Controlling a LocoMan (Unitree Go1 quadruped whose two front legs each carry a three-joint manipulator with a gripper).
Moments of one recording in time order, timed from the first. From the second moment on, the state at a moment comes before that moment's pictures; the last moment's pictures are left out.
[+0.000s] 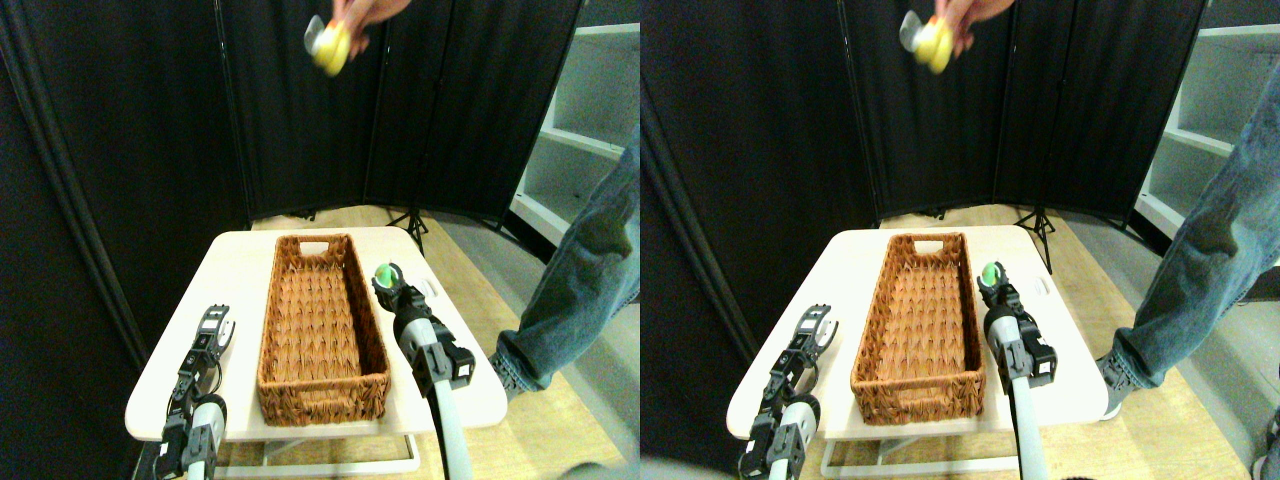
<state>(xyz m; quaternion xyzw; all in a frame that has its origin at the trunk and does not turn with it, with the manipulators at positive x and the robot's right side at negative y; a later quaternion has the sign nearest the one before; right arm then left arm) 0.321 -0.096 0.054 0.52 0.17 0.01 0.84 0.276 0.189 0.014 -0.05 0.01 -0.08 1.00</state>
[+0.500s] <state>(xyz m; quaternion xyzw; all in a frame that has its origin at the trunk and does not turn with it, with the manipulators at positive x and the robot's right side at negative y) 0.307 -0.022 0.064 0.55 0.21 0.07 0.80 0.269 0.193 0.009 -0.04 0.01 -0.08 1.00</state>
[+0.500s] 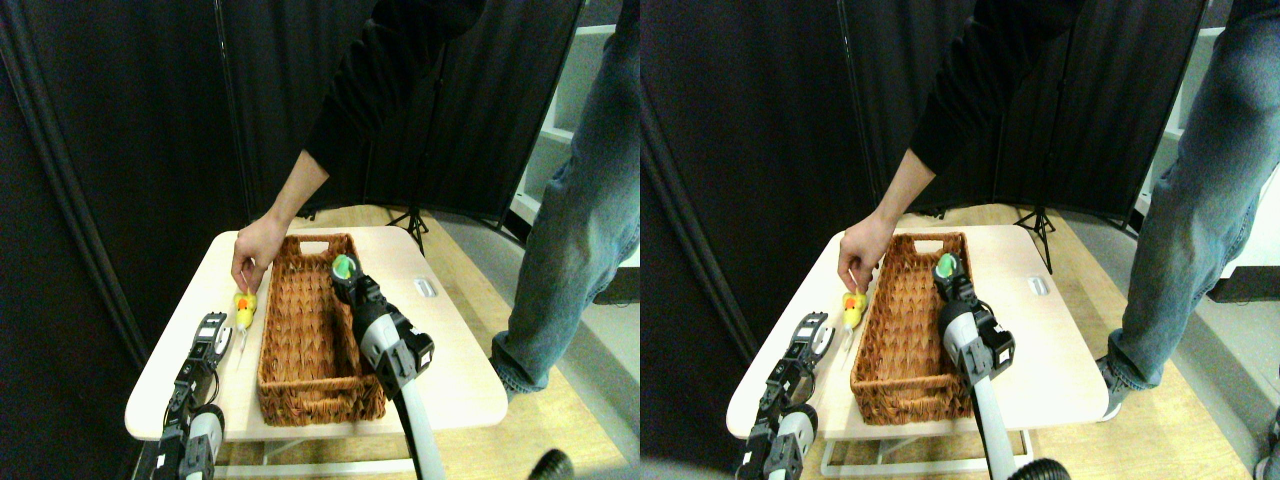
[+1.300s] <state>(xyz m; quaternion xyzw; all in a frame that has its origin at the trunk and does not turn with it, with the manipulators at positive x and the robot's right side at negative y) 0.306 -0.056 0.072 0.56 0.17 0.04 0.81 0.266 0.195 0.014 -0.05 0.01 -0.08 1.00</state>
